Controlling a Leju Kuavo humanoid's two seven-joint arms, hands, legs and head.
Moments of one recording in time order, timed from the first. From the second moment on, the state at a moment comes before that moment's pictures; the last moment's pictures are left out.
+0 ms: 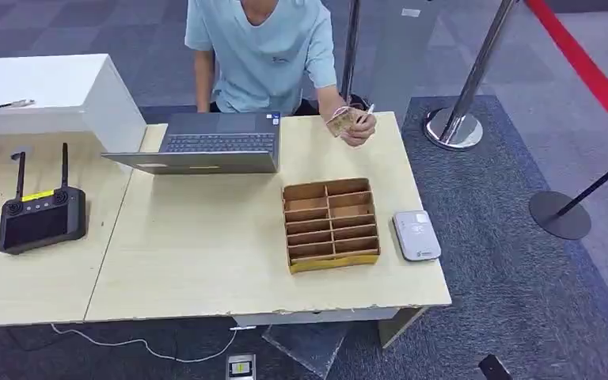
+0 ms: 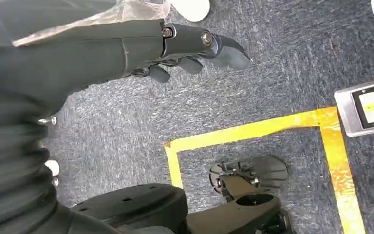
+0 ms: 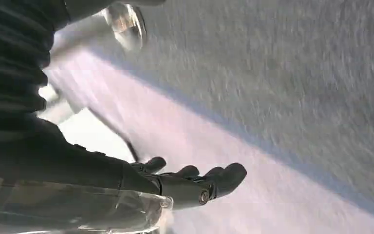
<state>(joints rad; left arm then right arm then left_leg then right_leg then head) -0.14 0.08 -1.30 -0.19 0.98 0.39 0.02 -0.14 -0.40 0.44 -0.24 0.42 -0.69 0.36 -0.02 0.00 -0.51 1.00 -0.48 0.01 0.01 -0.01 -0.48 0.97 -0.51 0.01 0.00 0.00</state>
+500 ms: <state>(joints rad) -0.14 0.08 -1.29 -0.19 1.00 0.41 0.03 0.00 -0.47 -0.03 -0.85 1.06 -0.70 0.47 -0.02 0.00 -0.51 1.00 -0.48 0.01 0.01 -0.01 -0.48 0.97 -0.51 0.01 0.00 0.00</state>
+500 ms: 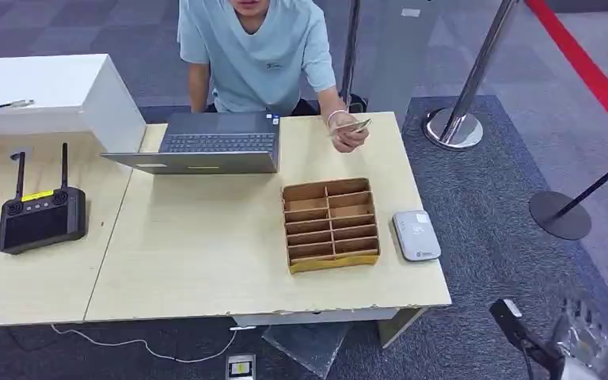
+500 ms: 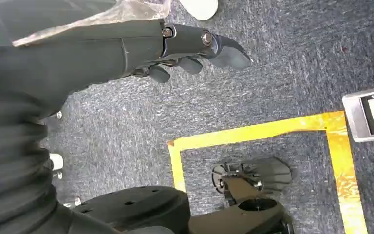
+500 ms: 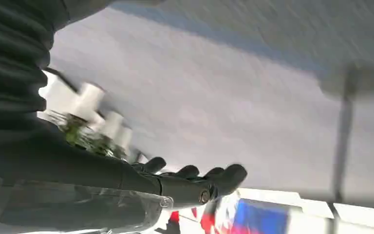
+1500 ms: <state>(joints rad) -0.15 0.08 -1.26 -0.19 0.97 0.39 -0.01 -0.40 -0.44 0.37 -1.85 0.98 -0.32 0.38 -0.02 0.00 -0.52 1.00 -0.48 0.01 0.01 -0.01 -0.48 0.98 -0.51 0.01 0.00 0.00</state>
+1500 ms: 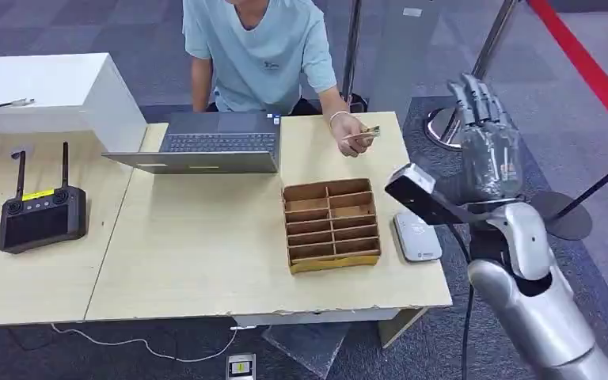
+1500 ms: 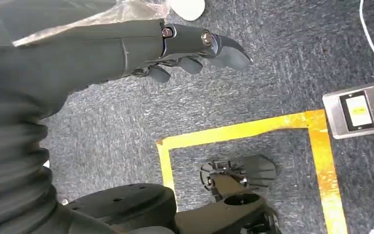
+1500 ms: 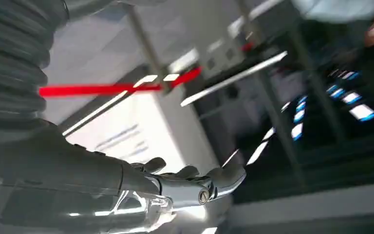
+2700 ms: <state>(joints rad) -0.14 0.08 -1.26 -0.19 0.95 0.38 -0.02 -0.52 -0.33 0.72 -1.51 0.88 -0.32 0.29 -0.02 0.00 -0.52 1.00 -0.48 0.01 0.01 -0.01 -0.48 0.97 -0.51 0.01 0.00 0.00</state>
